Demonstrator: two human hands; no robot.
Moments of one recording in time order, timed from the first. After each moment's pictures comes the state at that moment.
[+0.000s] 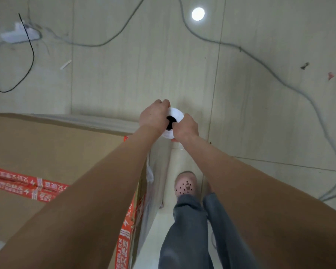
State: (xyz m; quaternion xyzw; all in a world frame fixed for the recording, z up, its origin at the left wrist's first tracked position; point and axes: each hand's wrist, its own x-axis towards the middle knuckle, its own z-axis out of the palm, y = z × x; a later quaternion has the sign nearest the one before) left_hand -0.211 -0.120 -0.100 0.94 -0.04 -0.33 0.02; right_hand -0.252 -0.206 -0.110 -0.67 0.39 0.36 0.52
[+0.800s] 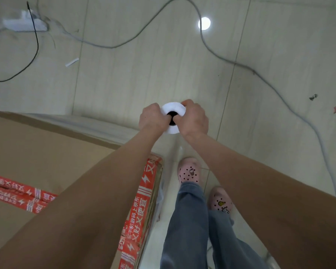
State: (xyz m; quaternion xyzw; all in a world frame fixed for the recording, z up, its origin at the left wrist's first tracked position) left_hand -0.155 -0.074 -0.116 0.91 0.22 -0.31 0.18; right_hand -0.173 -0.179 -0.103 -0.86 0.21 0.28 0.38
